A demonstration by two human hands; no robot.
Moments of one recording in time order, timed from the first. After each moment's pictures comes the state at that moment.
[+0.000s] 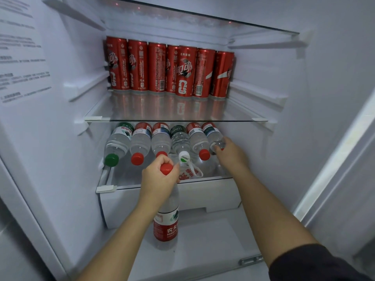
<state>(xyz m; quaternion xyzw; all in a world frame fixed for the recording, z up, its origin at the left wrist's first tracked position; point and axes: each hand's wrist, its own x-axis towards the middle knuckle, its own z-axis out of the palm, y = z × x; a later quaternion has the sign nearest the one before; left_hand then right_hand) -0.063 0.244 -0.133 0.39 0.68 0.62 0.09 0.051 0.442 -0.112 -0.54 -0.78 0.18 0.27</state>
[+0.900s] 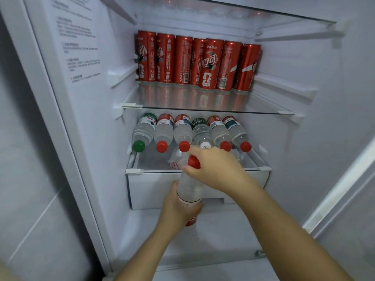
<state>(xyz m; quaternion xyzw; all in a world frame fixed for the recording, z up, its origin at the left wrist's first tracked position) -0.042 0.202 -0.207 0.36 0.74 0.54 0.20 0.037 0.271 -0.066 -0.27 -0.96 -0.02 0.11</state>
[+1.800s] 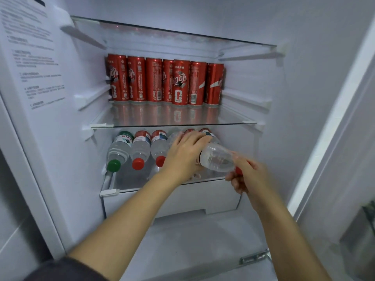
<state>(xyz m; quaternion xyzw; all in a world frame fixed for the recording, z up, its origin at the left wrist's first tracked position) -0.057 0.300 -0.094 0.68 0.60 0.33 -0.25 0.135 0.305 -0.075 -0.35 -0.62 0.54 0.45</state>
